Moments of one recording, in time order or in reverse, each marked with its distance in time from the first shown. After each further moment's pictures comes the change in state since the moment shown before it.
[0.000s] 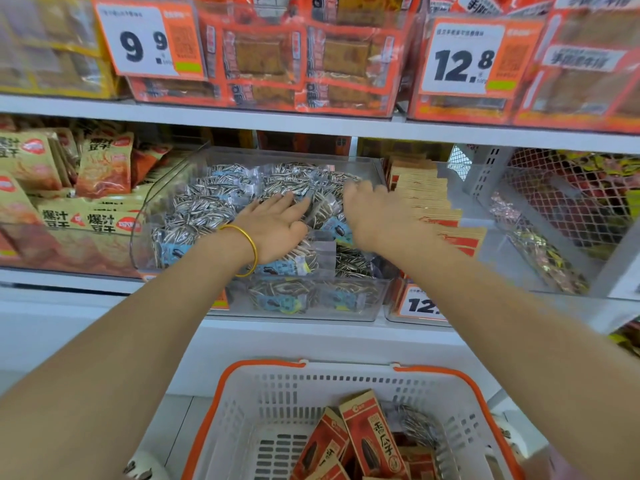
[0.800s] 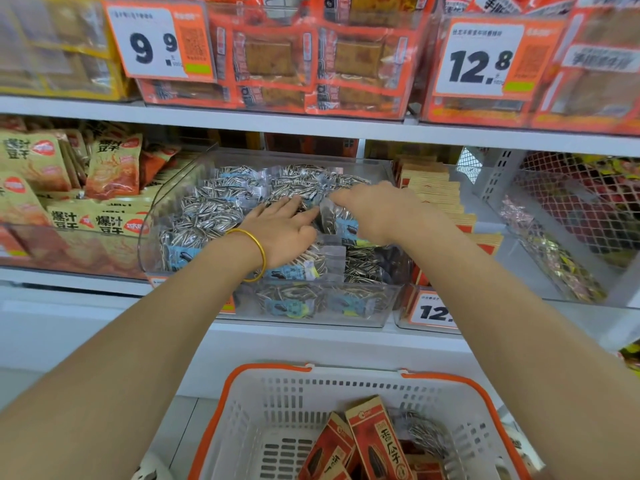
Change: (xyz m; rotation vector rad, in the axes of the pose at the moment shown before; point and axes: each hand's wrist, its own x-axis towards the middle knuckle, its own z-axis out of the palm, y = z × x) left_hand 0.001 0.000 0.001 0.001 -0.005 -0.006; right_hand 0.012 0.007 -0.012 0.051 -0.130 -0.134
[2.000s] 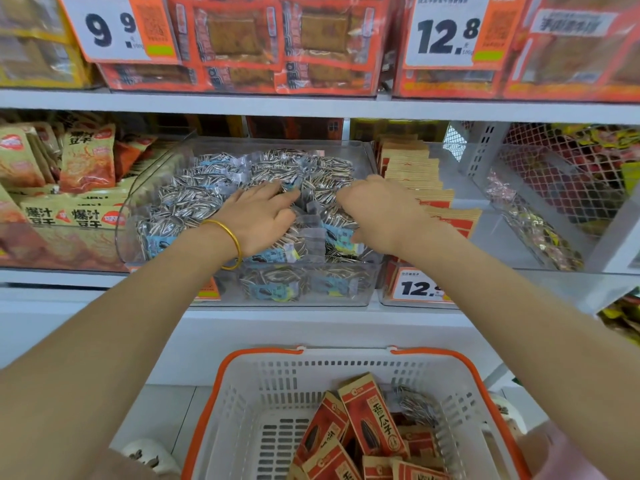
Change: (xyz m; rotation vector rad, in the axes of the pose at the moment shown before) left_hand -0.003 0.000 0.004 -0.013 0.110 0.032; right_hand -0.042 0.008 0.015 -0.119 0.220 -0.085
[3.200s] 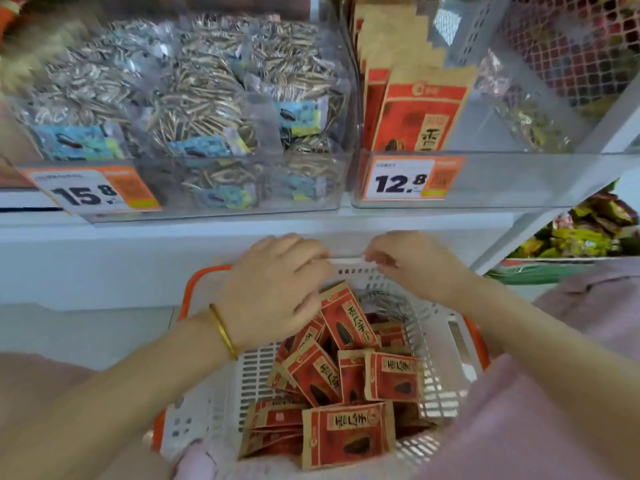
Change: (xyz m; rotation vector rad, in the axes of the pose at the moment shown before) left_hand -0.105 0.066 0.119 -0.065 0.184 0.604; right_hand -0.133 0.010 0.152 0.533 -0.283 0.120
